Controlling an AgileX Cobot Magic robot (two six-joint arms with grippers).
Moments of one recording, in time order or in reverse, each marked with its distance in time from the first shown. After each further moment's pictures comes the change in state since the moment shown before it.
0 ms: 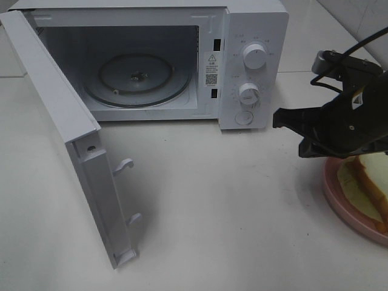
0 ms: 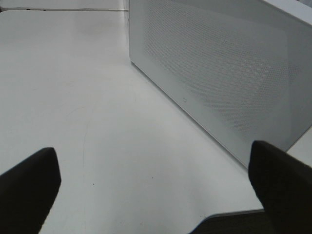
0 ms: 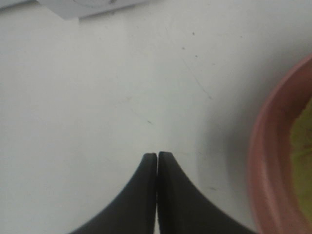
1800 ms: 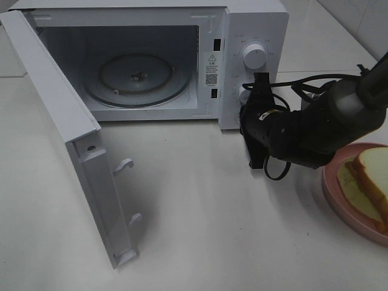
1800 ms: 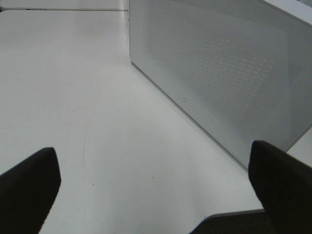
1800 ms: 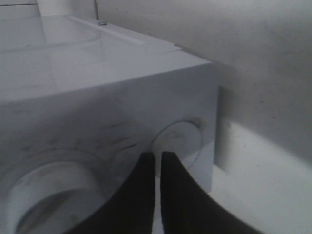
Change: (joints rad) left arm 0.000 0.000 0.000 0.000 0.000 0.000; right arm 0.187 0.560 -0.150 0.660 -1.036 0.797
